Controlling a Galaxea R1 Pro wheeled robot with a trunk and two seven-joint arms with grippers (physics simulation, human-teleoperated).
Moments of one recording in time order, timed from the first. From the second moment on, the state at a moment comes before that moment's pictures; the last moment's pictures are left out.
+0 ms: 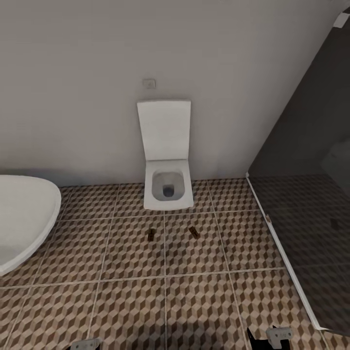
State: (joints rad) left arm -0.42 0.10 -0.29 0.08 0.36 -0.57 0.02; right arm -0.40 -0.16 0.45 -0.02 -0.44 -0.68 0.07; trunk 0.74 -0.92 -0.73
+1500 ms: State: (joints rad) left arm -0.42 0.10 -0.29 0.08 0.37 -0.57 0.04; right arm -0.40 -0.14 0.45 -0.02 -0.44 -0.68 0.07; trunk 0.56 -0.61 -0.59
